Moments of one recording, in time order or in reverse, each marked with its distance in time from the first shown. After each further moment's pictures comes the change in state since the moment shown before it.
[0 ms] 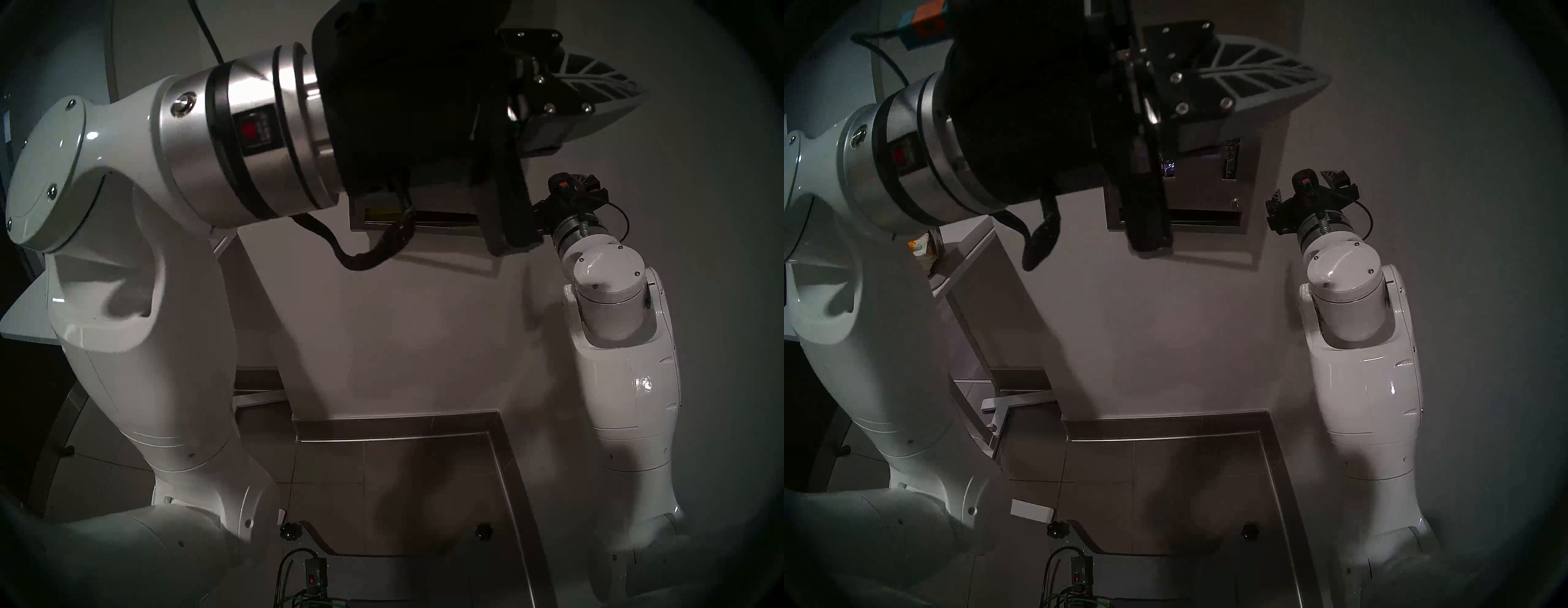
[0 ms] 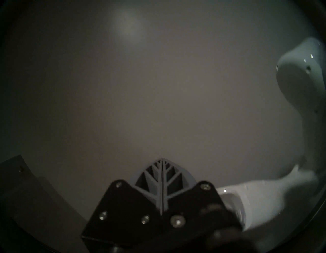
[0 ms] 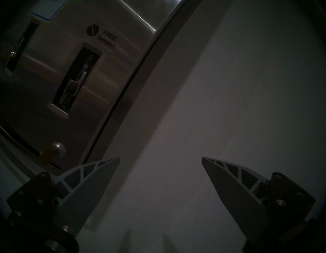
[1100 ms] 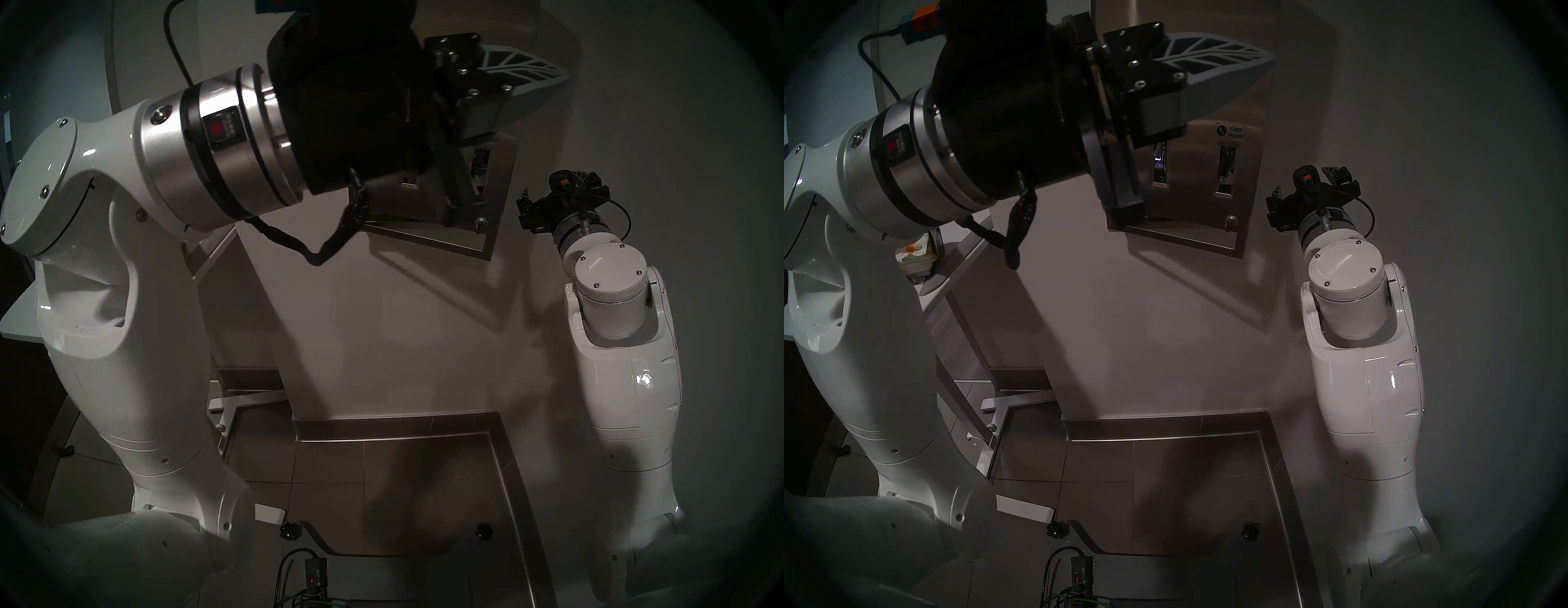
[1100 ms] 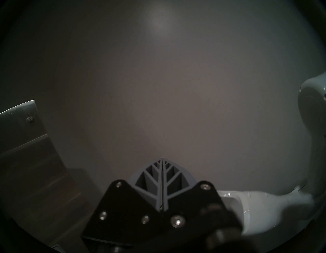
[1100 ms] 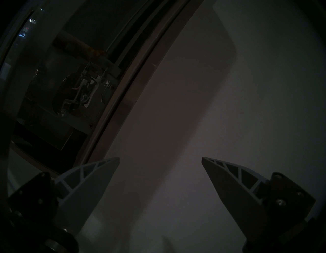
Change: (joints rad) left arm 0.039 0.110 -0.099 0.000 -0.072 0.073 0.093; right arm 0.001 0.000 0.000 -0.009 0.000 0.000 0.000
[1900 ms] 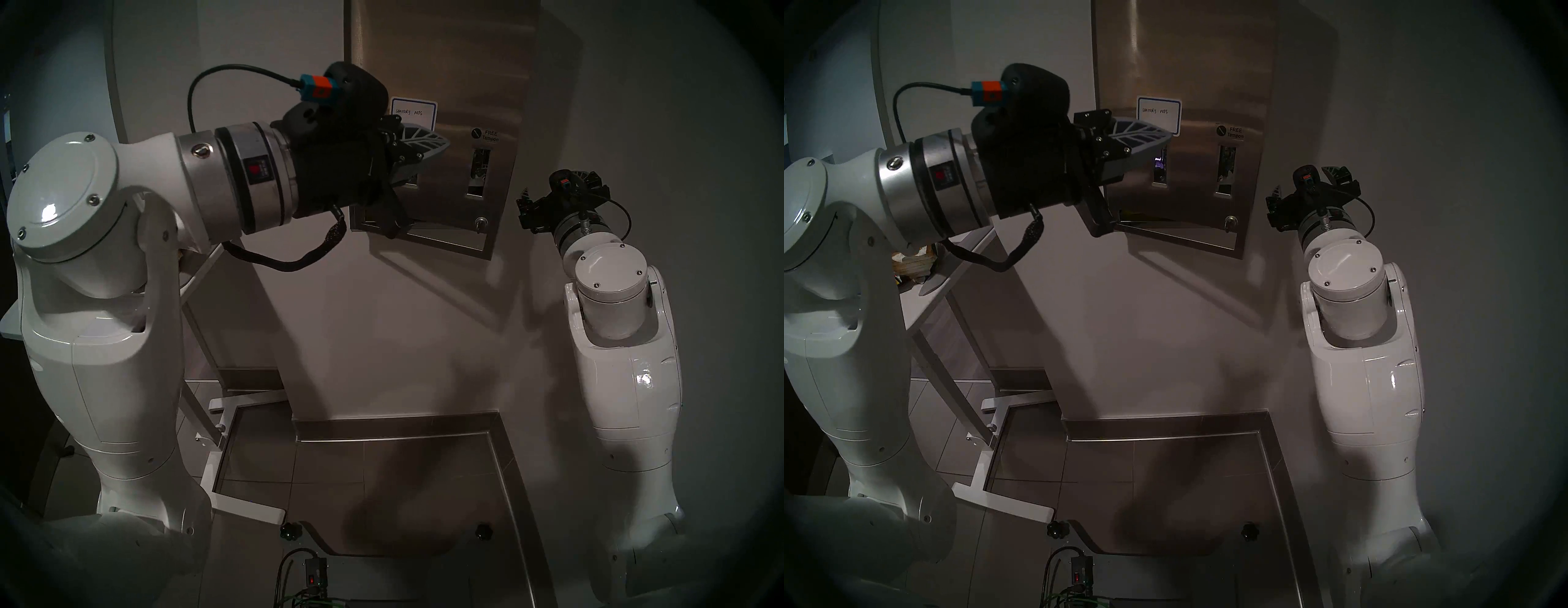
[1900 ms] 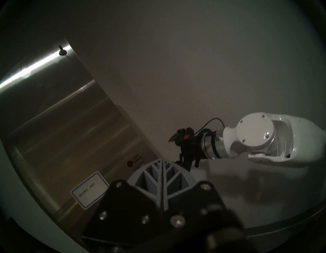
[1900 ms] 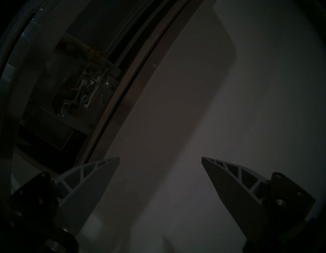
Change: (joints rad) left arm 0.046 0.162 0.053 0.002 0.296 0.088 0.083; right arm 0.000 0.000 0.000 -0.001 0.000 0.000 0.000
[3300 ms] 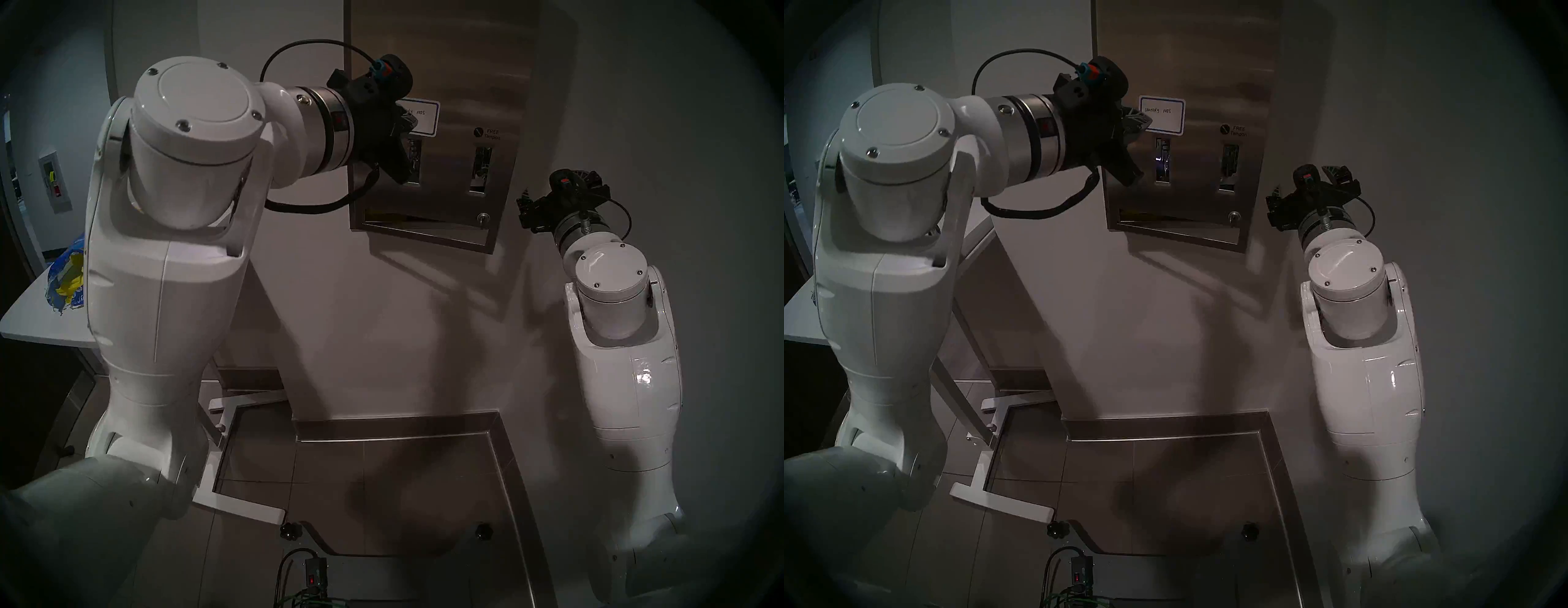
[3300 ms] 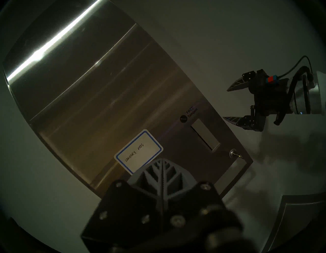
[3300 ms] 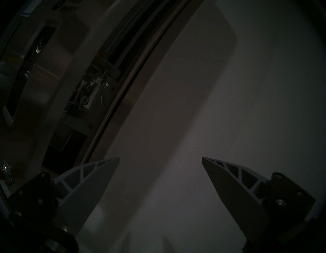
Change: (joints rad) left arm -0.284 0.018 0.262 0.249 0.284 0.142 0.179; right arm 0.000 0.000 0.000 -0.001 0.000 0.000 0.000
